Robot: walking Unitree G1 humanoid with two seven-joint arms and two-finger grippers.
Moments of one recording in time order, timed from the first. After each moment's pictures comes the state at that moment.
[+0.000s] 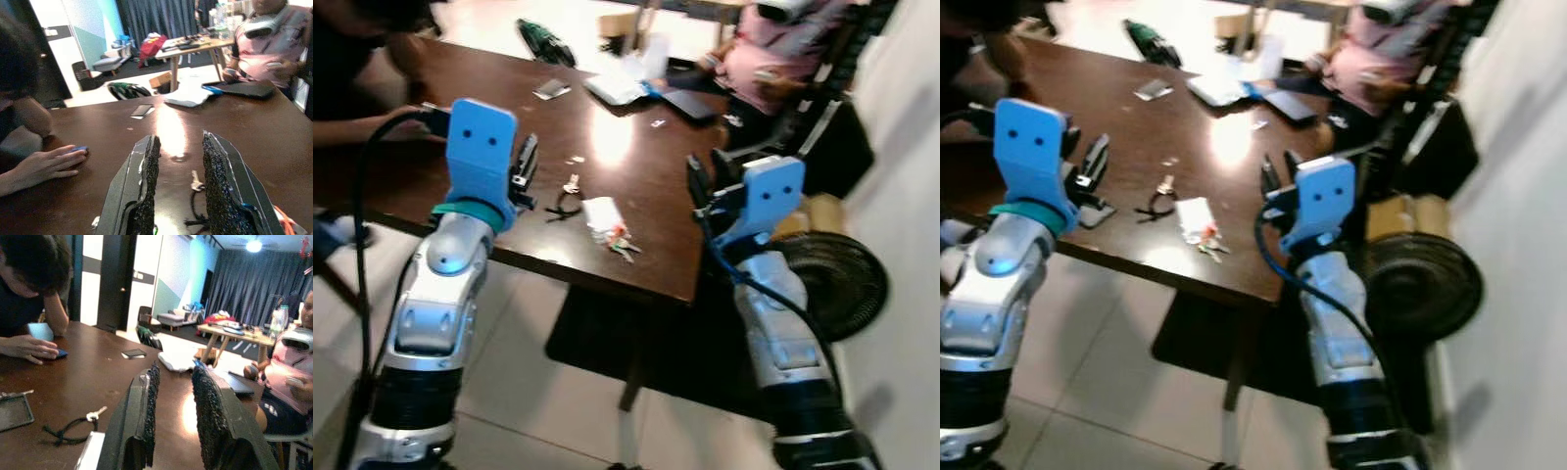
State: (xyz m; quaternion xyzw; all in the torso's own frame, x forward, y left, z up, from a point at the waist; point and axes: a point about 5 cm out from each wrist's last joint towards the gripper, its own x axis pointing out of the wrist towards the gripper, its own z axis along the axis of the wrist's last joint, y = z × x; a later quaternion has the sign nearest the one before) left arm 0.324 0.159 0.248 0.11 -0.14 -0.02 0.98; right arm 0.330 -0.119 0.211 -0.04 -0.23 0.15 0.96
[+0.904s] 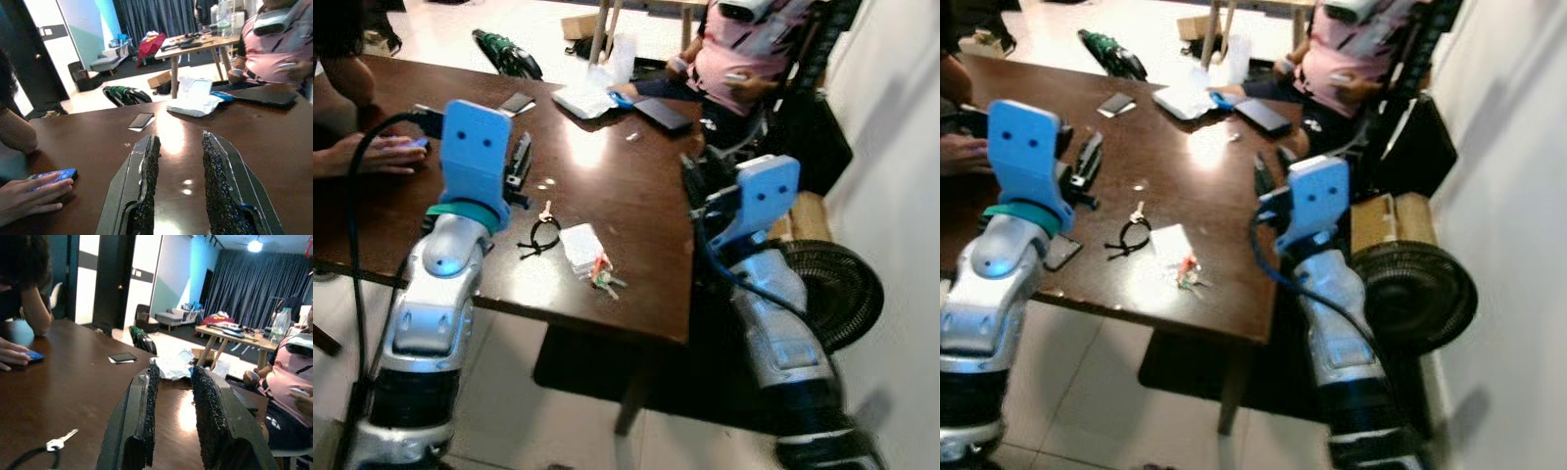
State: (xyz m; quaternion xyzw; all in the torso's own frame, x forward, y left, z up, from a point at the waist) left arm 0.324 0.166 0.248 0.12 -0.14 0.00 0.98; right arm 0.327 -0.111 0.211 -0.05 -0.24 0.17 0.96
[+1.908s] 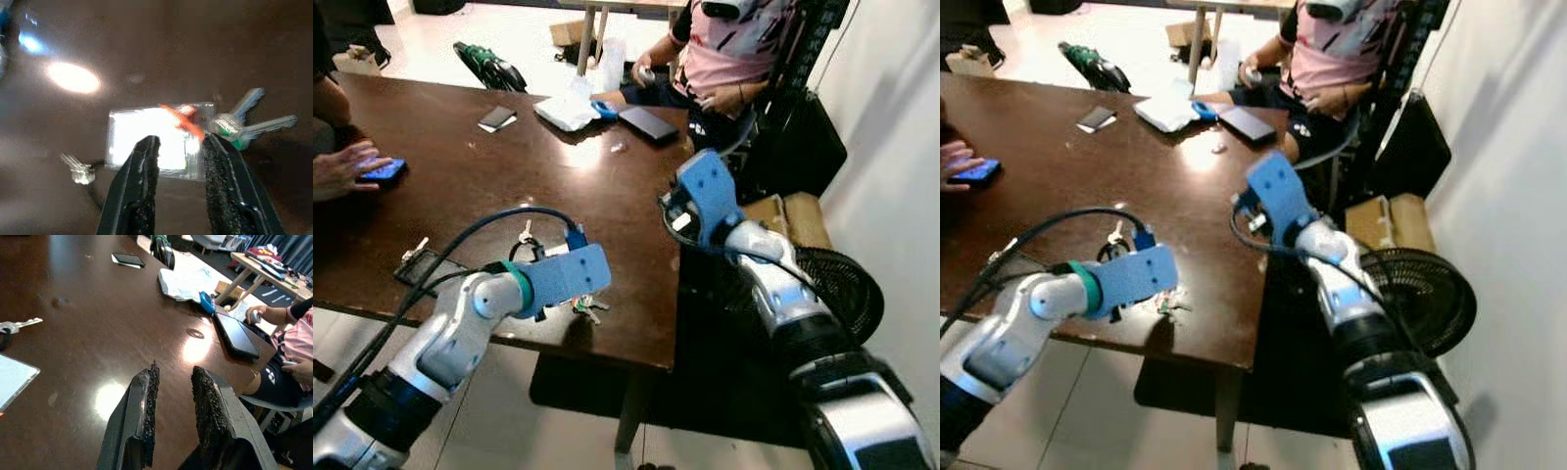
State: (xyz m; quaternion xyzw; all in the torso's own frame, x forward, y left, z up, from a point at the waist) left arm 0.311 0.123 0.149 0.40 0.14 -0.34 0.84; right arm 0.384 -0.125 0.194 -0.21 -0.04 0.25 0.94
